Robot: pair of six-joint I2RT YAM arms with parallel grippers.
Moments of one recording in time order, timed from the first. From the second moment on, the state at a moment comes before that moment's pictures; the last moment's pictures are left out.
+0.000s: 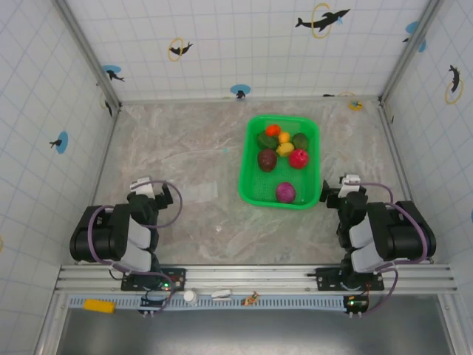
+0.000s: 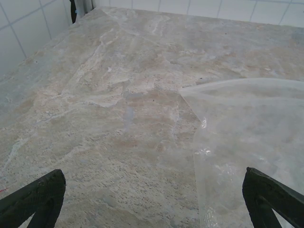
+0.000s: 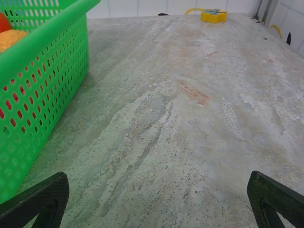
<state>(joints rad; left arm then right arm) 0.03 1.51 0.01 1.17 -0.07 -0.07 0.07 1.50 0.00 1.17 0.09 0.03</state>
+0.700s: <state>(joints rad) 0.03 1.51 0.01 1.17 -0.05 -0.07 0.07 1.50 0.00 1.17 0.08 0.03</state>
